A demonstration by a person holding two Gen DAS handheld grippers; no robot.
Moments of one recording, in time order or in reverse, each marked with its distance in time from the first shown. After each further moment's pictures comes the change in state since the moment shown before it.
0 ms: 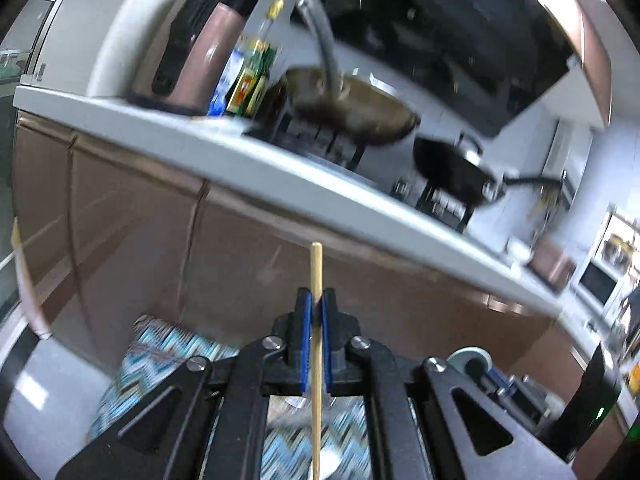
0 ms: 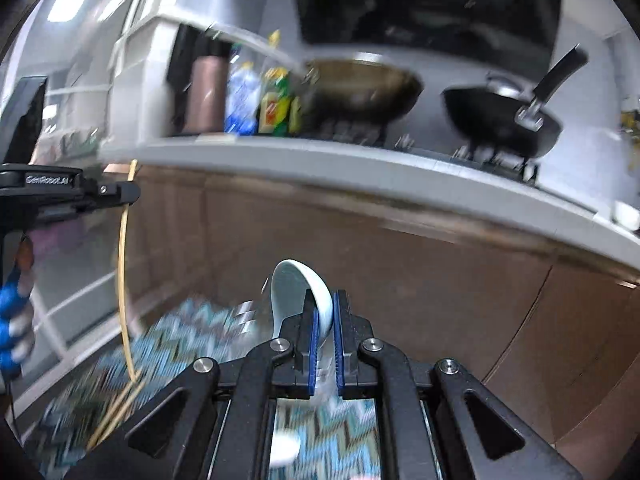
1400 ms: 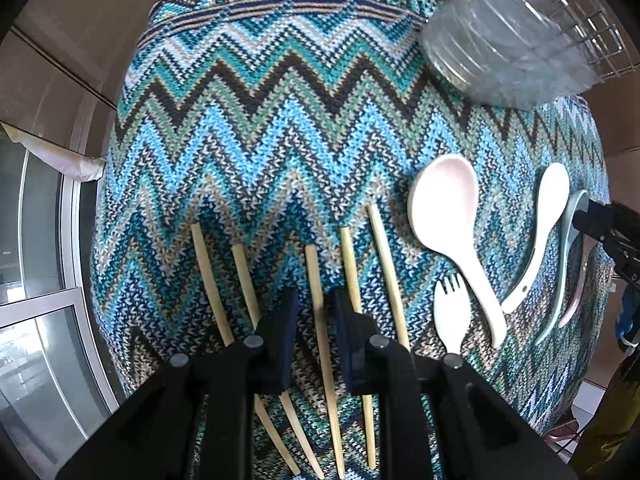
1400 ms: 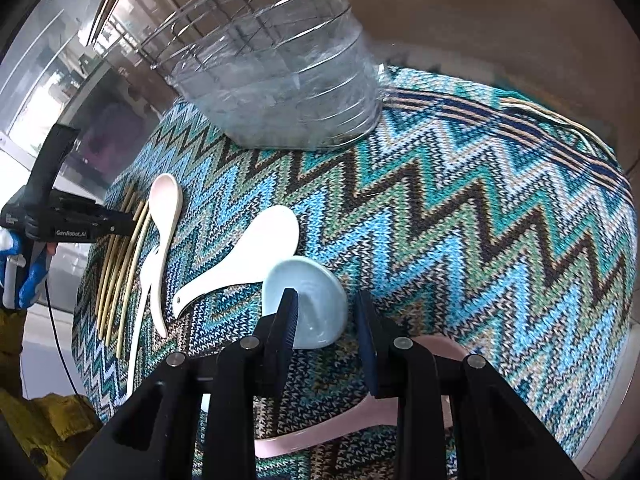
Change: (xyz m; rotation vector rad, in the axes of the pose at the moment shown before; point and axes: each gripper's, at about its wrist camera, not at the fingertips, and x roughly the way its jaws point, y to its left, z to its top) left arm 0.128 0.118 -0.214 0.177 1.157 0.365; right arm 0.135 -0.035 -0.196 0.155 0.866 0.453
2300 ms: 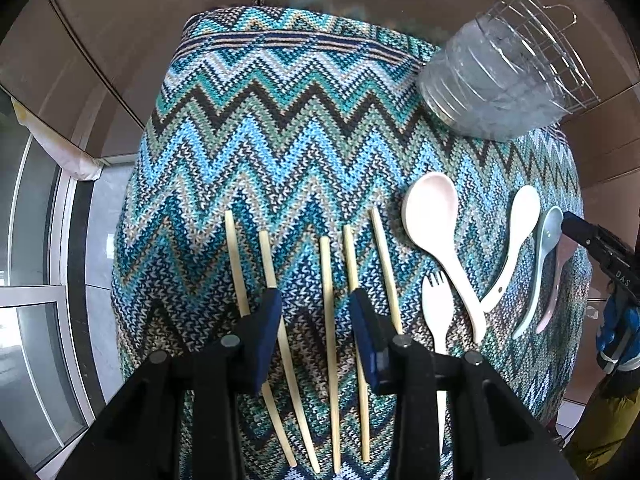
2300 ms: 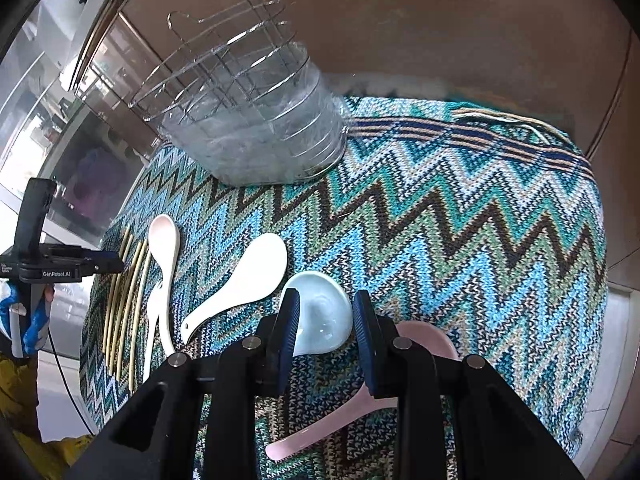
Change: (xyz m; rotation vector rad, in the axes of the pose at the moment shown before) left arm -0.025 0.019 -0.026 -0.064 -0.135 -0.078; right arm -0.032 -0.008 -0.010 0.128 -0.124 -0.066
